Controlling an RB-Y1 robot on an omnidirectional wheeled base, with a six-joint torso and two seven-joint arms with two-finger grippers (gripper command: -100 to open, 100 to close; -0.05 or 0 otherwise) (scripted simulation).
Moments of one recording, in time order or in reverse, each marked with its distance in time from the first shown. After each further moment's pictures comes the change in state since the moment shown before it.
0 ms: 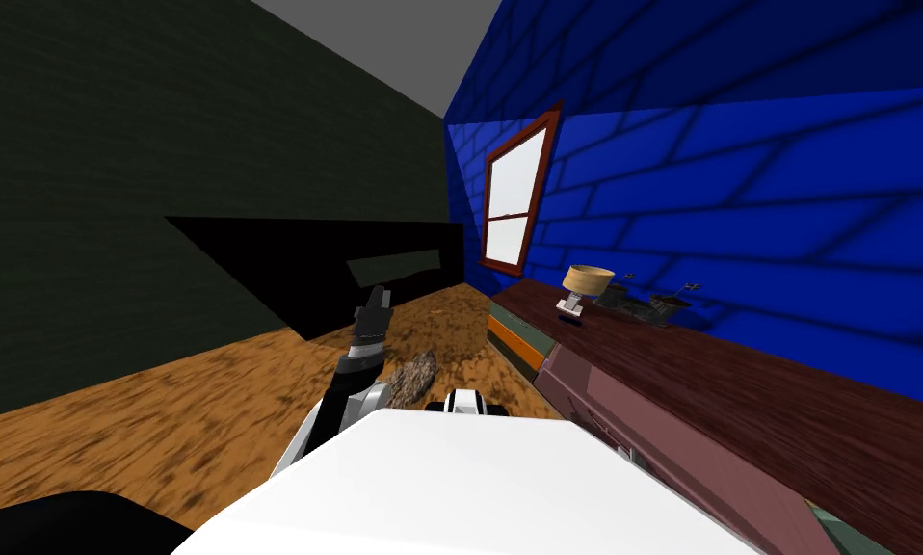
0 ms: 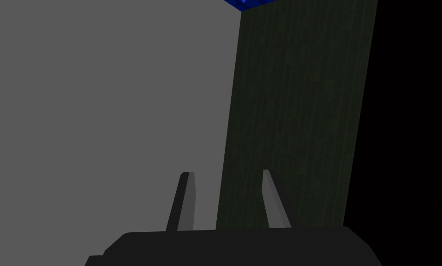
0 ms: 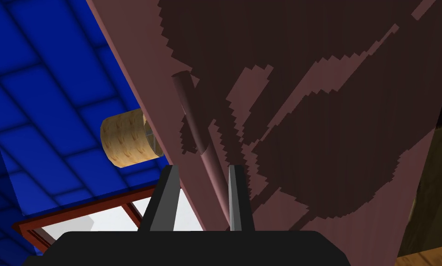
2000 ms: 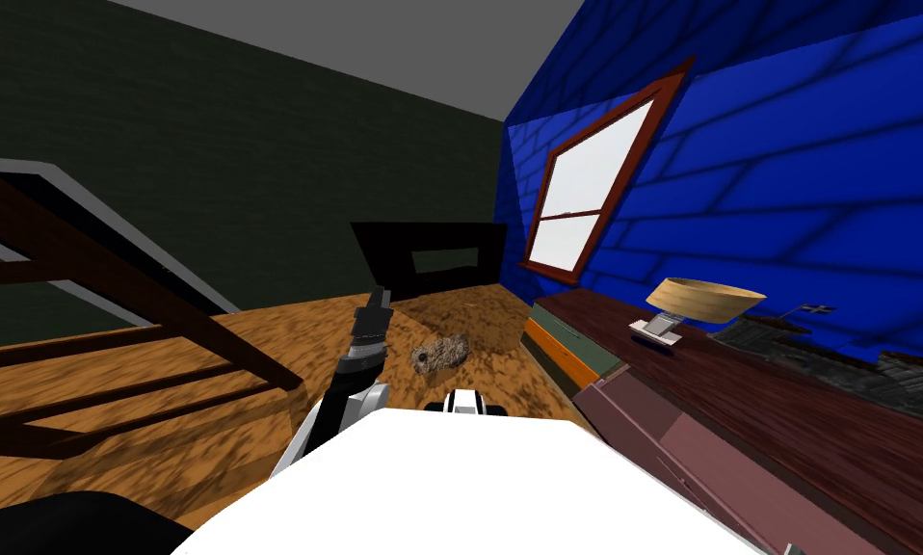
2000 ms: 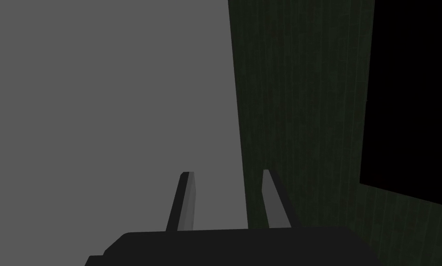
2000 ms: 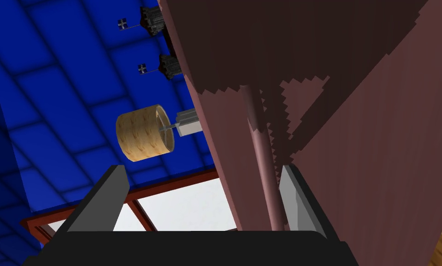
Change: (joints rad) left arm 0.001 0.000 0.000 0.000 0.000 0.000 0.000; right arm 0.058 -0.187 -0.002 -0.102 -0.458 0.004 0.057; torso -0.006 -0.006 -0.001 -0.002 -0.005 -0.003
